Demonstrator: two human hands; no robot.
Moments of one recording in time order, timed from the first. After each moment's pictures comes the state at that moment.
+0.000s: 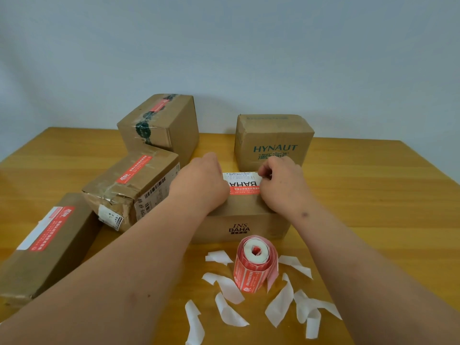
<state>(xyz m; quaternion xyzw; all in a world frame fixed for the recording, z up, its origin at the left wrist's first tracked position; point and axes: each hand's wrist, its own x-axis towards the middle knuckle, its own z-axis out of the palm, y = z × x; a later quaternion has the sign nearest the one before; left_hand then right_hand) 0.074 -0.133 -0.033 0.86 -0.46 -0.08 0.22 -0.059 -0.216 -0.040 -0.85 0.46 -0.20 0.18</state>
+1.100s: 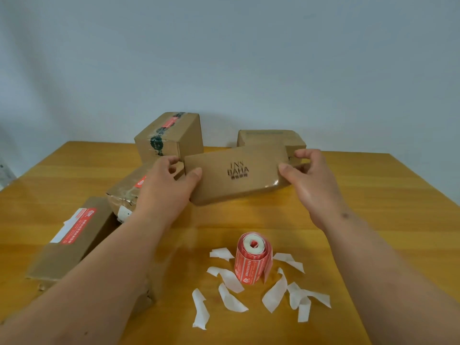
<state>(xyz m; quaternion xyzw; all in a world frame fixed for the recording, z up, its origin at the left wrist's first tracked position) 0.089 -0.059 -0.017 0.78 -0.32 -0.14 0.52 -0.112 -0.192 0.002 -0.70 0.45 -0.38 0.41</state>
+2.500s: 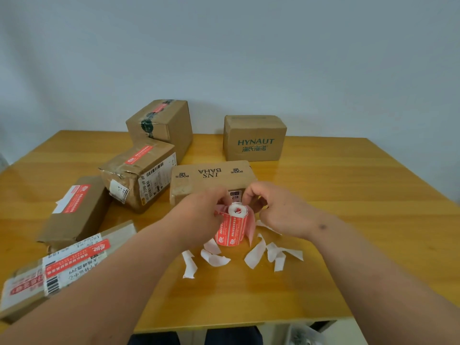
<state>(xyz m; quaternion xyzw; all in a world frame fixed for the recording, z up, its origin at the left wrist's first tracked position) 0.004 -0.026 -0.038 0.76 -0.58 -0.17 0.22 -0.152 -0.125 -0.020 -0.89 0.31 -0.08 0.32</state>
